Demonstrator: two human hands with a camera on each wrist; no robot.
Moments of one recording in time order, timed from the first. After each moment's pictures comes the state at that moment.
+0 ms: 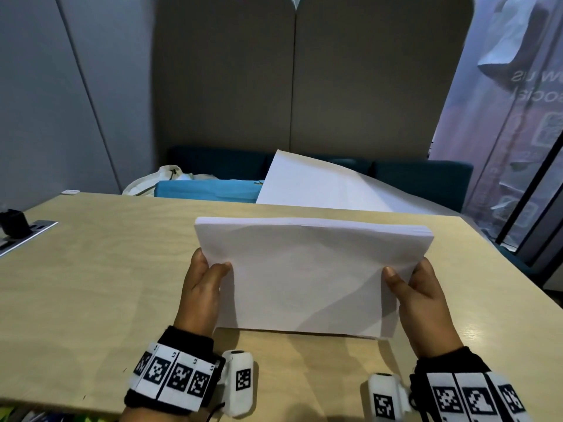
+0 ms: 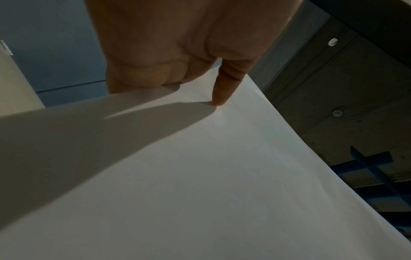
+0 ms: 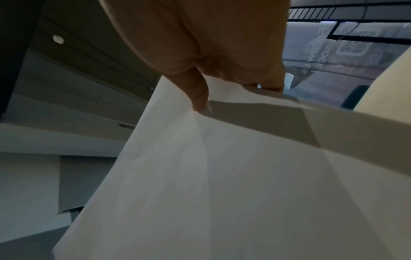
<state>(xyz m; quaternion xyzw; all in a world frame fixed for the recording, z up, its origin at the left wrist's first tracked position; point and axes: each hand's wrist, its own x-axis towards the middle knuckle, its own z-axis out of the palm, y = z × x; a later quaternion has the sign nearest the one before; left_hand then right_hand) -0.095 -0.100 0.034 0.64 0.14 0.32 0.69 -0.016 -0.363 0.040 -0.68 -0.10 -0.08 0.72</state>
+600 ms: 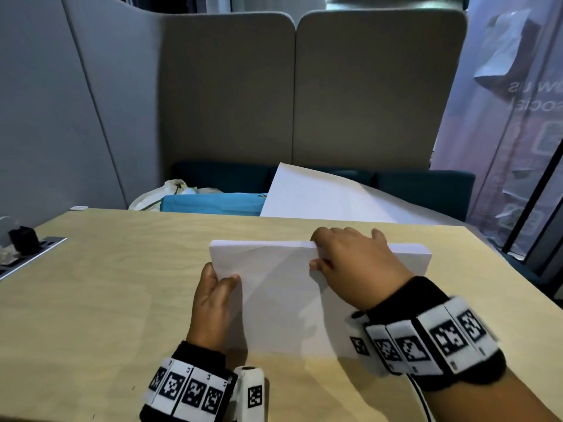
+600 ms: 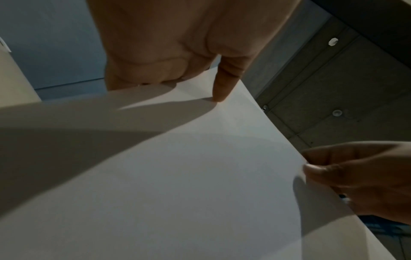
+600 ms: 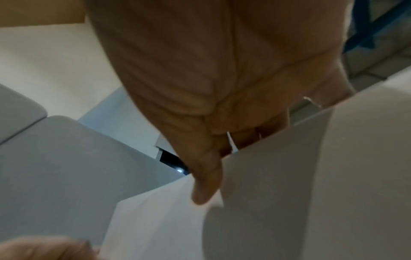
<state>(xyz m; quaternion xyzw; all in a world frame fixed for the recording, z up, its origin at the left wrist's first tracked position) -0.095 -0.102 0.033 0.60 0.12 0.30 0.73 -0.035 -0.287 0.139 -0.94 -0.31 -0.11 0.05</state>
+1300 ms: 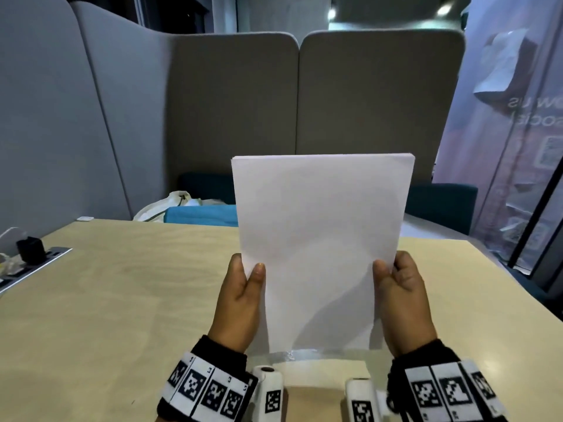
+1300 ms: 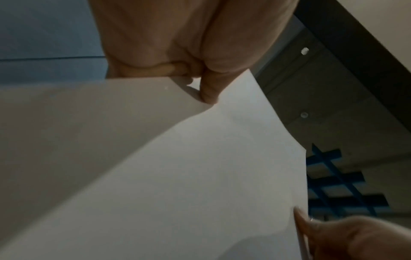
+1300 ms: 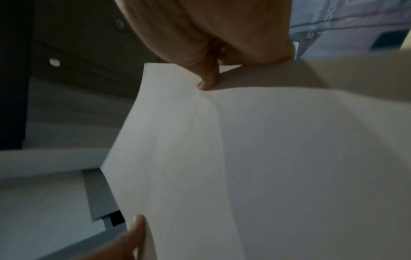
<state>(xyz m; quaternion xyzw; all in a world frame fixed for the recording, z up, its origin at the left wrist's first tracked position) -0.074 -0.120 0.050 0.72 0.04 0.35 0.60 -0.013 -0.317 0.075 -0.64 -0.10 -0.08 0.76</state>
